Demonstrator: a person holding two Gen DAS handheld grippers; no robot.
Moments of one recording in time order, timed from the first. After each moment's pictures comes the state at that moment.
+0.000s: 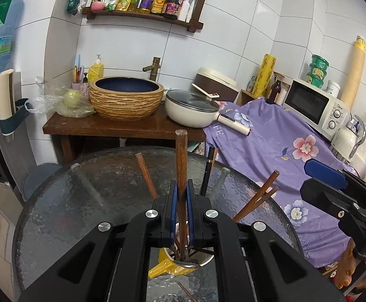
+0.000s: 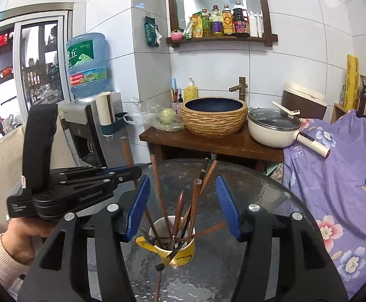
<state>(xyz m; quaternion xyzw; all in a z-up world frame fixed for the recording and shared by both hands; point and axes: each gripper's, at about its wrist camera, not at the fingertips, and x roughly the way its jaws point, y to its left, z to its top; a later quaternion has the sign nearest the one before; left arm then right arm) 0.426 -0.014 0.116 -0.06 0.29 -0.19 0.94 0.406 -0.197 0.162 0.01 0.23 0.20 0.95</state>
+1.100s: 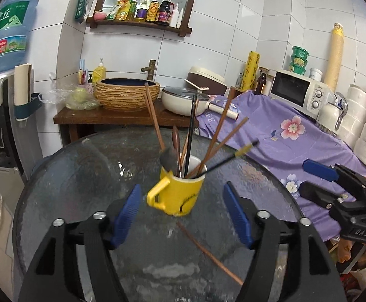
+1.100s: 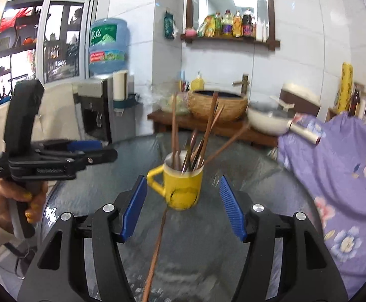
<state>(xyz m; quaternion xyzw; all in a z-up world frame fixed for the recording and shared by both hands) 0.278 0.001 0.053 -0.04 0.26 -0.19 0.95 0.270 -0.210 0.068 -0.04 0.22 0.21 0.95</state>
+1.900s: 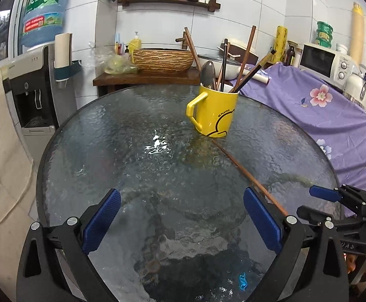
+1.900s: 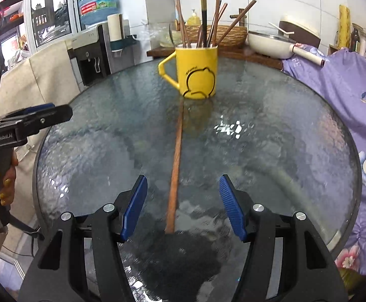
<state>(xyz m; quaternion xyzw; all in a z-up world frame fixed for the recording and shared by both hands) 0.198 0.021 -0.030 -0.01 0.32 -0.09 0.94 0.208 -0.199 -0.068 -0.02 0.36 0.19 0.91</state>
